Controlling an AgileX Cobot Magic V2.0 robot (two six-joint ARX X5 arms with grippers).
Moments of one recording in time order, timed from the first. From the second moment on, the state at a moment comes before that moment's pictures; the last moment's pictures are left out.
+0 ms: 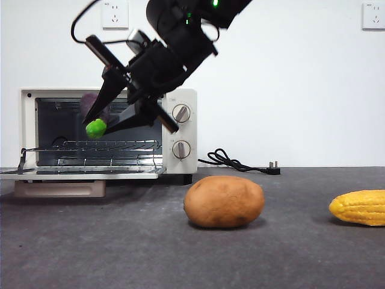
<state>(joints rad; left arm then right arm) -0.18 0.70 1.37 -1.09 0.08 0.12 0.73 2.09 1.66 -0.30 -0.50 0.47</state>
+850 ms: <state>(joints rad) -0.36 0.70 1.37 -1.14 -0.08 0.15 0.73 2.46 2.15 -0.21 -0.47 0.92</state>
